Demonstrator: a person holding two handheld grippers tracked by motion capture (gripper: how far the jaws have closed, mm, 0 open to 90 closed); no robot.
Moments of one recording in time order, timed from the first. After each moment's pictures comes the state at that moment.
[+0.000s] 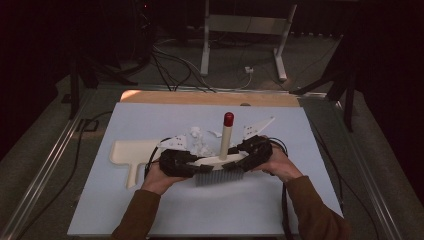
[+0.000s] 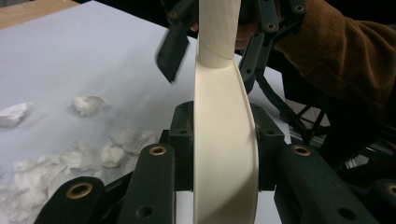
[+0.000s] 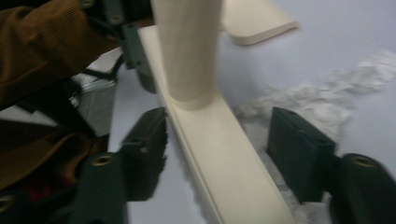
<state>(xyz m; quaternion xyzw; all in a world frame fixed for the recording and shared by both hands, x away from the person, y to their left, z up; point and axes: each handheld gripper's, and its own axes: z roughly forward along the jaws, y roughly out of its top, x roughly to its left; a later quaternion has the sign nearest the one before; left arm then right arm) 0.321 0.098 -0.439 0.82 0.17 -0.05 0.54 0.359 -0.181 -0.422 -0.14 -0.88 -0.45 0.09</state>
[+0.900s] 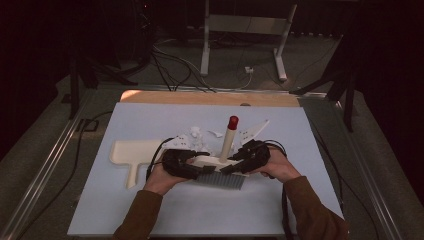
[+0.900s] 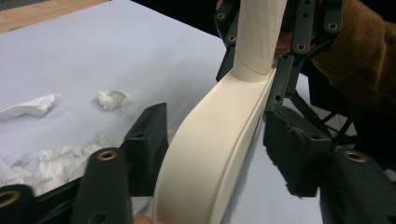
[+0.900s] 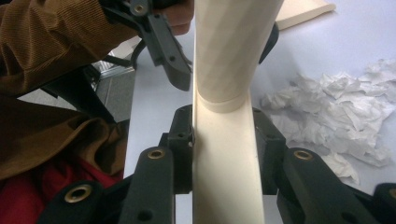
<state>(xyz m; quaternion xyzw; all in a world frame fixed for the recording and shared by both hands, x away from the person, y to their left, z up) 0.321 0.092 -0.440 0.82 0.22 -0.02 0.53 0.352 -0.174 -0.425 -0.12 -0.89 -0.43 0.12</state>
